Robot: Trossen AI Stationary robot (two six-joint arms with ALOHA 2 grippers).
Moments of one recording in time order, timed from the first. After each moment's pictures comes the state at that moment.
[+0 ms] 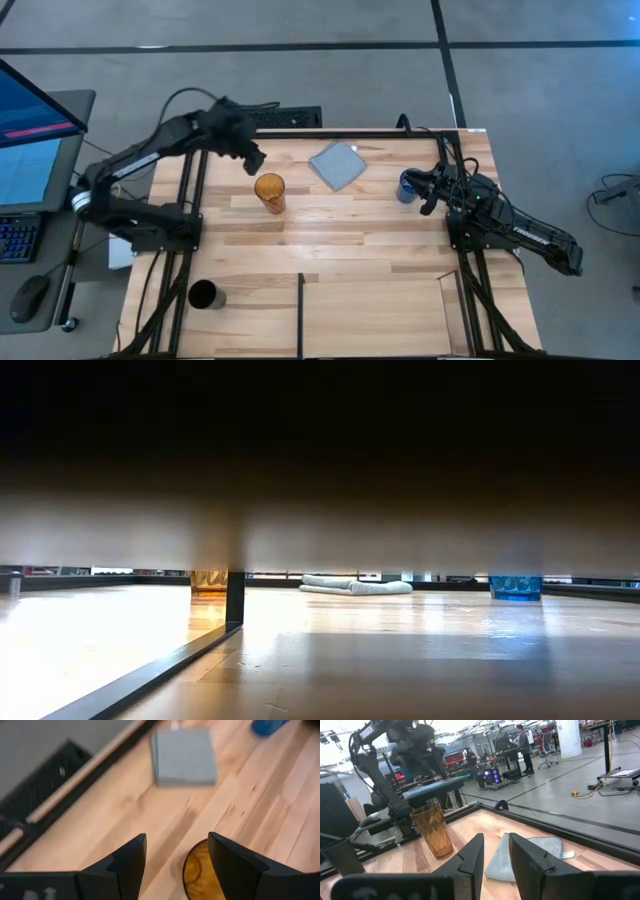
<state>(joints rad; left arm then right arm) 0.59 1.24 1.27 -0.93 0.07 -0.14 -0.49 0.01 0.00 0.02 -0.08 0.25</state>
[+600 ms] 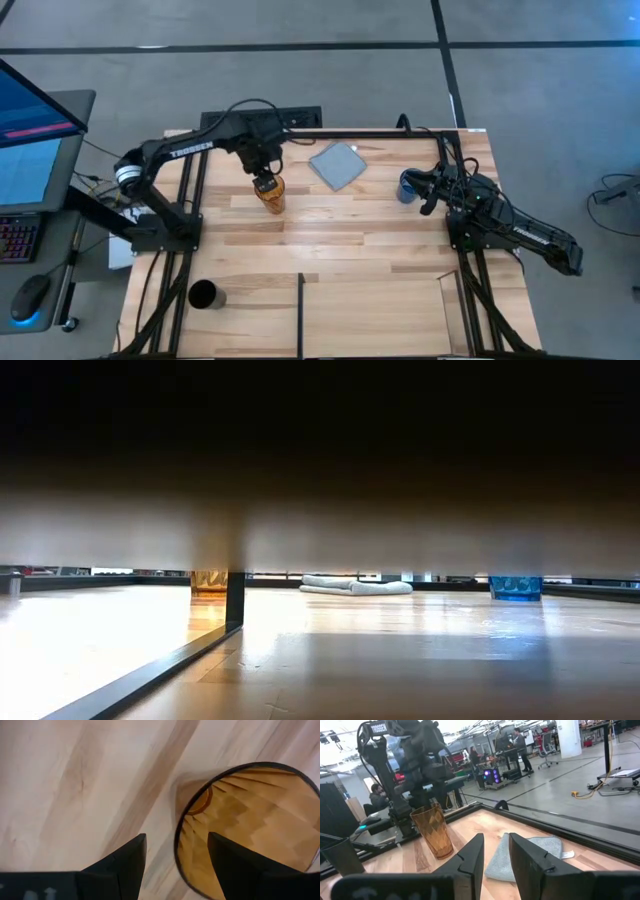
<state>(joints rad) 0.49 1.60 1.39 -1.25 0.07 -0.03 -0.49 0.01 0.00 0.02 -0.08 0.25</state>
